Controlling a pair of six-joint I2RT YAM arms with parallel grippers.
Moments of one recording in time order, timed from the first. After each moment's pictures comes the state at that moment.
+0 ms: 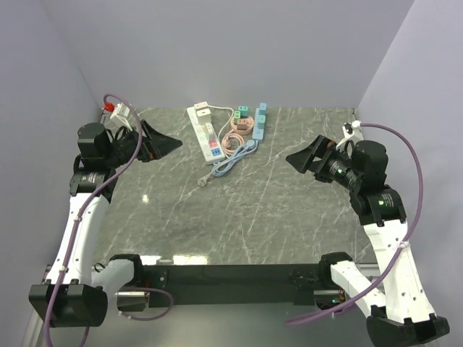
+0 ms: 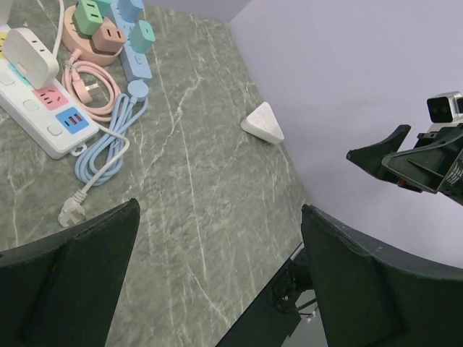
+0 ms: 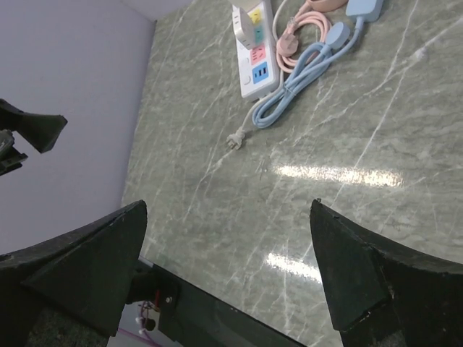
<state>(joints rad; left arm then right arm) 0.01 1.01 1.04 -0.23 0.80 -0.63 0.13 0.83 1.09 -0.64 -0.40 0.62</state>
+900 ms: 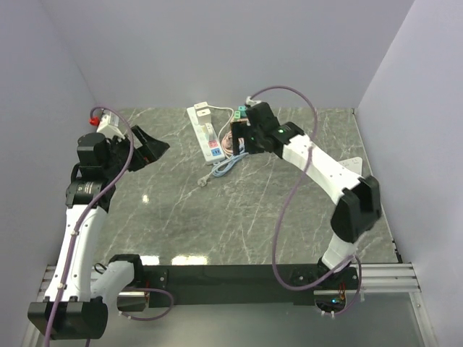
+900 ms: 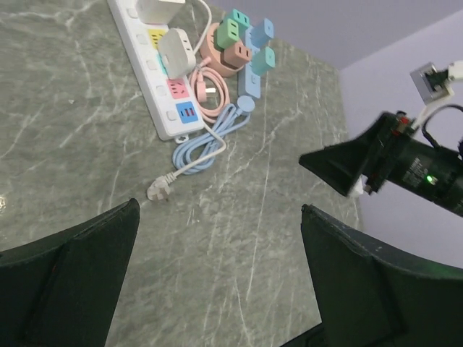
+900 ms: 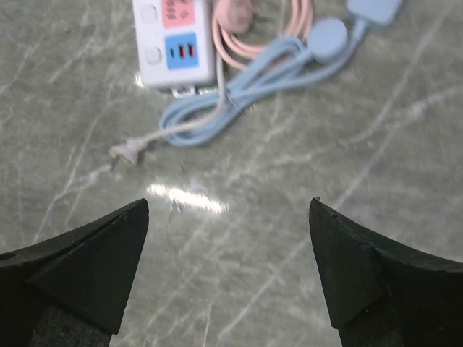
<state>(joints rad) 0.01 0.93 1.03 -0.44 0.42 -0.60 0.59 1.69 1.56 -0.67 0.12 0.37</state>
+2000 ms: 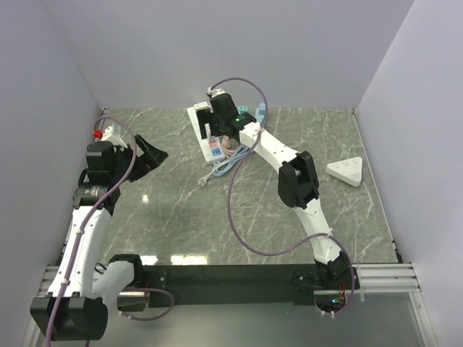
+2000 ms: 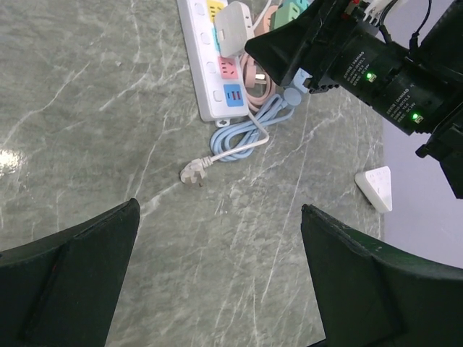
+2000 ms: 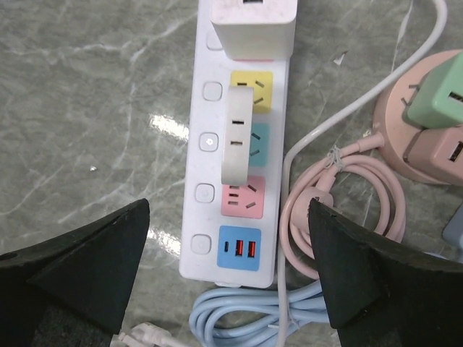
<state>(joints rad) 0.01 0.92 0.91 -0.44 0.31 -0.64 0.64 2.39 2.25 -0.50 0.09 0.24</state>
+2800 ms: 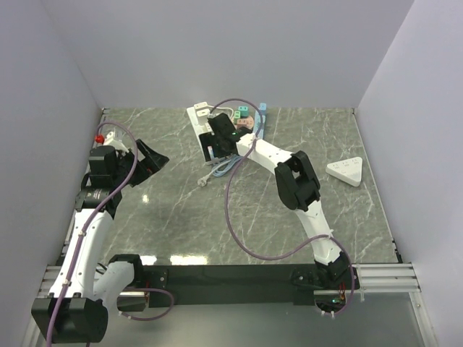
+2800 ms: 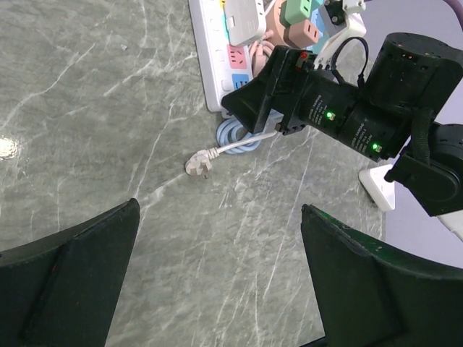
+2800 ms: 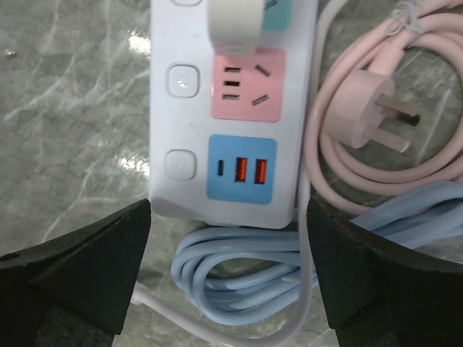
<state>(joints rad) 0.01 0.89 0.85 -0.42 0.31 -0.66 0.66 2.35 2.00 -0.53 0.08 0.27</state>
